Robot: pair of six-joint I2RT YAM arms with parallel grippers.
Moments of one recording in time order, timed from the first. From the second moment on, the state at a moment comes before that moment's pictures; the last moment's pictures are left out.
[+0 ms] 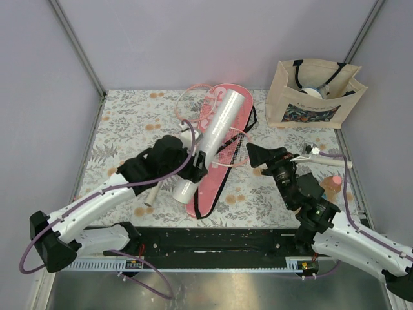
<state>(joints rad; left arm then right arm) -0.88 1.09 0.99 -0.48 0.02 -0.28 0.93 0.63 0.53 0.28 0.63 0.82</state>
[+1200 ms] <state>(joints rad) 0.04 1.95 1.43 -0.68 -0.30 0.03 0.93 0.37 0.42 -0.24 0.47 0.60</state>
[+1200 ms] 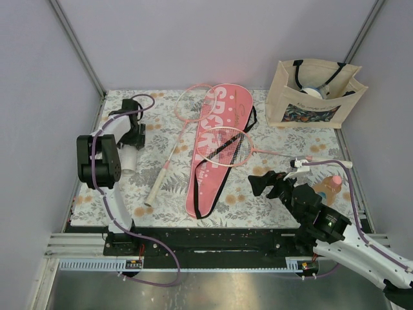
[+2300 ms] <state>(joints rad) -0.16 0.86 0.86 -0.69 0.24 -0.32 0.64 1.13 0.82 -0.27 0.09 -0.01</state>
